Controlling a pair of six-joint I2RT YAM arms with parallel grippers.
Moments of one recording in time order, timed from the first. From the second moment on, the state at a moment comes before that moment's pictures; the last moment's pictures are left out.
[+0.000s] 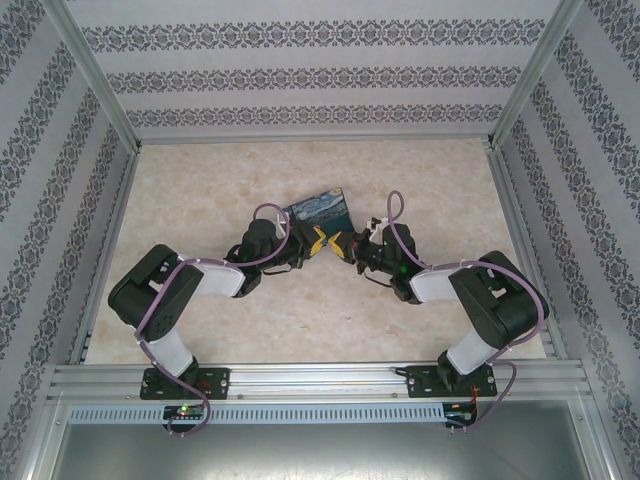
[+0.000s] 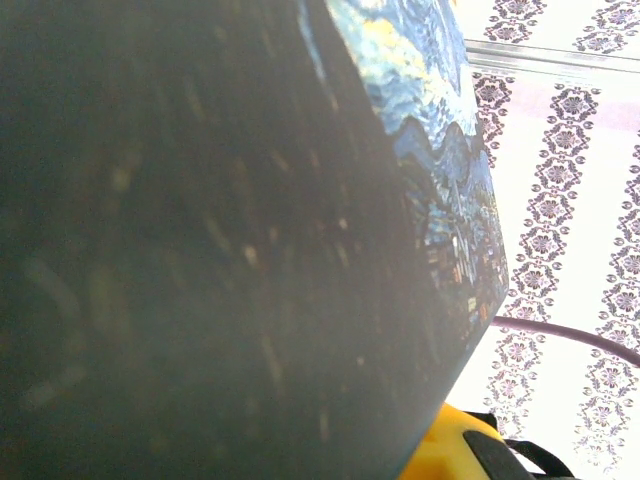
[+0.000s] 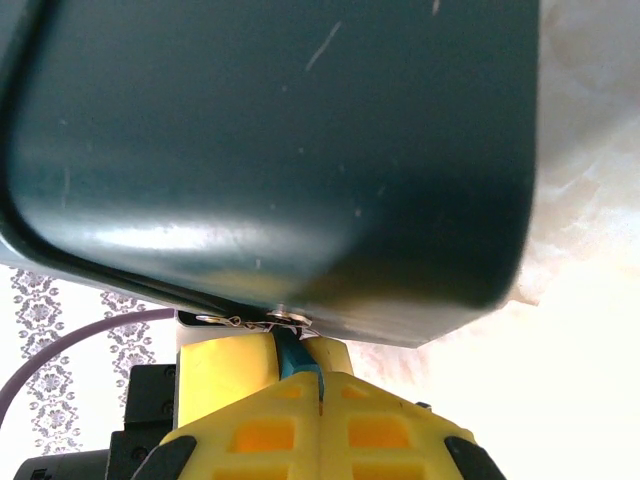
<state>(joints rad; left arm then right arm) -0.57 1.71 0.64 0.79 0.40 -1.57 0.49 1.61 0.48 0.85 -0.49 1.54</state>
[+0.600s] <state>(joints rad) -0.60 1.71 0.64 0.71 0.35 -1.47 0.49 1.61 0.49 0.78 -0.49 1.50</state>
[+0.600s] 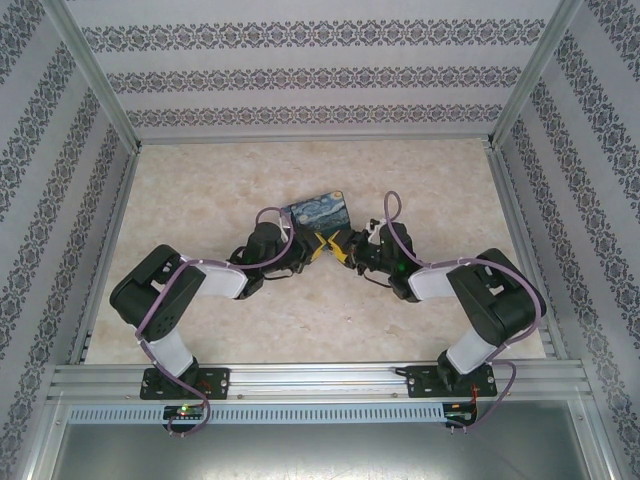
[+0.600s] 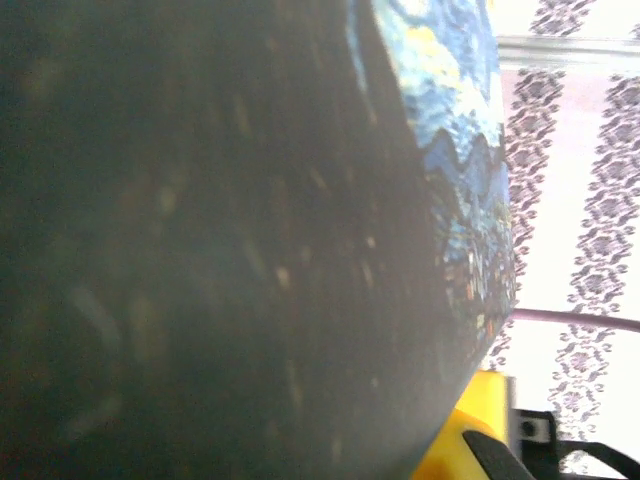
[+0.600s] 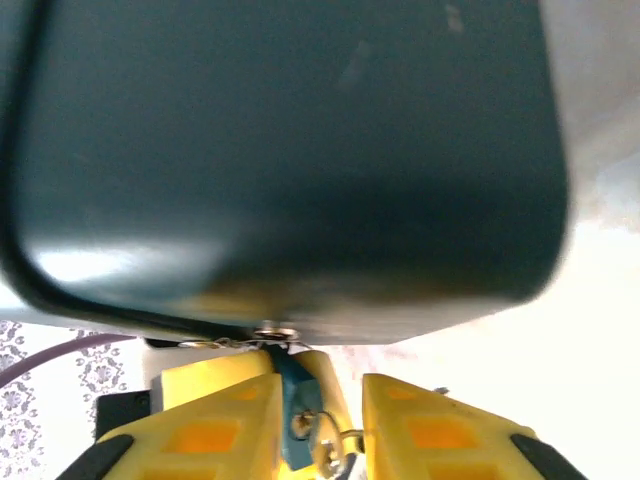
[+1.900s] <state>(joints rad) -0.61 1.72 0.64 0.66 0.35 -1.42 0.51 1.58 0.41 0.77 -0.47 1.44</state>
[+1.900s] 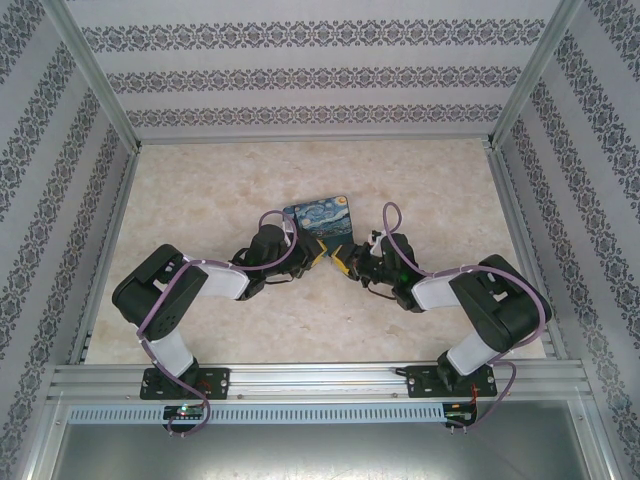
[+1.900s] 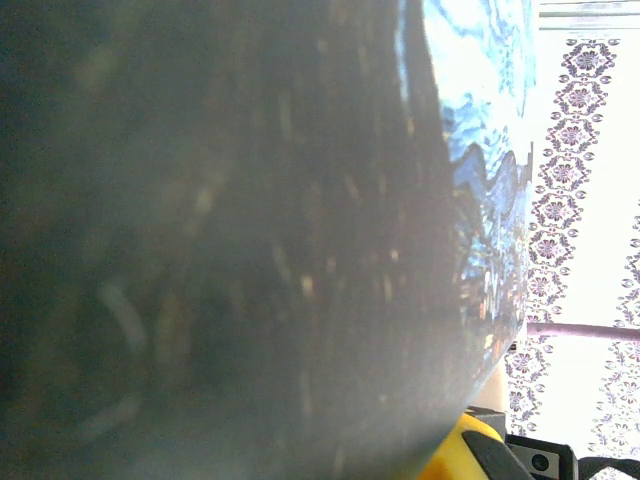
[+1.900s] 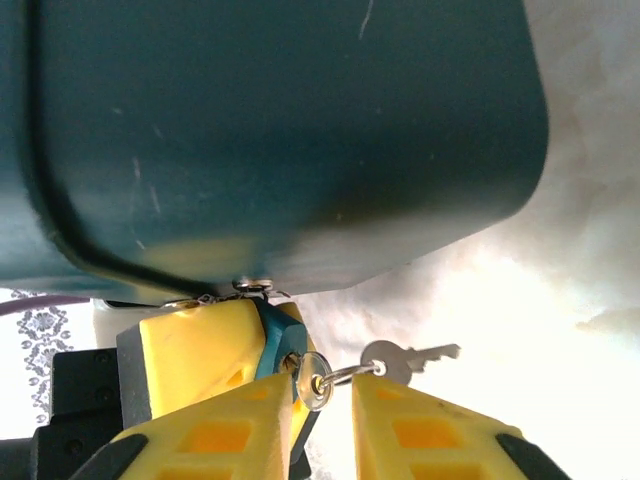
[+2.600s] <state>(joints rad) -0.59 1.72 0.64 0.66 0.33 -1.42 0.52 1.64 0.47 0.75 -0.46 1.45</state>
